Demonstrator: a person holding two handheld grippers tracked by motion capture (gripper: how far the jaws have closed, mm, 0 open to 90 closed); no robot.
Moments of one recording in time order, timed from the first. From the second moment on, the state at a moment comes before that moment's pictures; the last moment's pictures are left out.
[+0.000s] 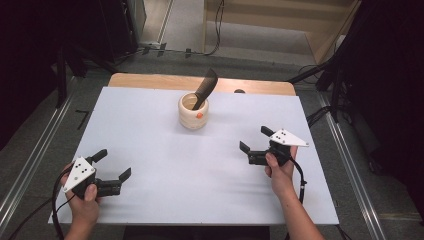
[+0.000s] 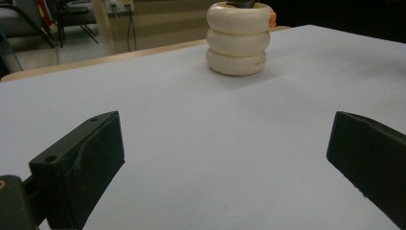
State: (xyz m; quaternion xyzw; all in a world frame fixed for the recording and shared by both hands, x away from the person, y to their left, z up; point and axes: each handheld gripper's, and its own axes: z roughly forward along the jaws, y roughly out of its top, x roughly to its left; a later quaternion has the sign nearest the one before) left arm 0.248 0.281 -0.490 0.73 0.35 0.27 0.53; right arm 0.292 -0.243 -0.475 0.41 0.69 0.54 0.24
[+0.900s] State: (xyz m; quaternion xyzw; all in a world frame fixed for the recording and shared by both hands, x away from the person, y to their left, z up) left arm 0.248 0.280 -0.490 0.73 0.35 0.27 0.53; right arm 0.257 -0.291 -0.494 0.44 0.69 0.52 0.26
